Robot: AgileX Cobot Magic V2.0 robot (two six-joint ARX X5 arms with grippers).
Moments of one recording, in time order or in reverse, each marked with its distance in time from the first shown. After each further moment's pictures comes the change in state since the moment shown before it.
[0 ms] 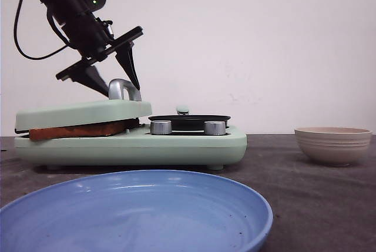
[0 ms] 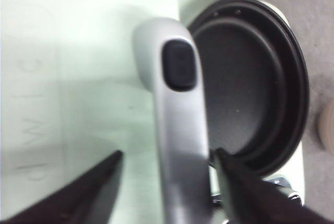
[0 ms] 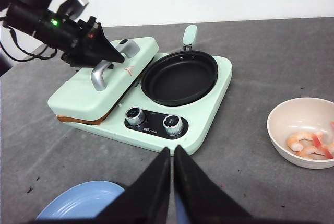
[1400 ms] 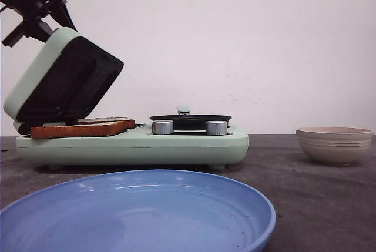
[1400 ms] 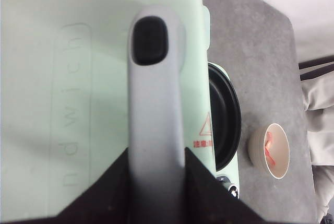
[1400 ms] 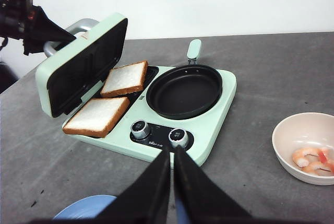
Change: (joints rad) left arm 0.254 -0.156 -0.019 -0.016 0.300 -0.011; right arm 0.000 0.000 0.000 0.048 0.000 0.000
